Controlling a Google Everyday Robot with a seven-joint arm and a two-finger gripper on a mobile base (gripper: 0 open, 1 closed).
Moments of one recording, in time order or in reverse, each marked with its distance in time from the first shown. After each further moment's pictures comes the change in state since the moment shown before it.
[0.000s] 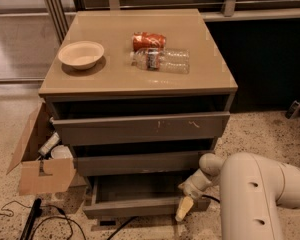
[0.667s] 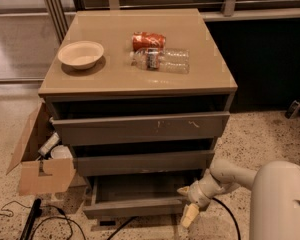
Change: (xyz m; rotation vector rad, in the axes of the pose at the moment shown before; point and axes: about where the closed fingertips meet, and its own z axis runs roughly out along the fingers) arm -0.012 0.060 -0.031 -0.047 -0.159 -0.102
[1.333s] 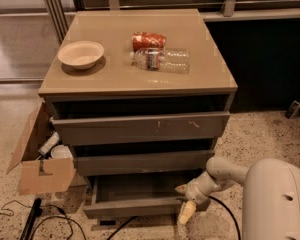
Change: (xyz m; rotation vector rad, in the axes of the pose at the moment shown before) arm 0.001 -0.009 0.006 -0.008 0.014 0.014
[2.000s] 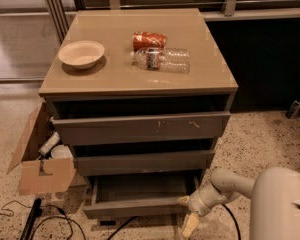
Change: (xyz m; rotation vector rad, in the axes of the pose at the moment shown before) arm 0.020 0.026 0.021 -0.050 -0.040 0.003
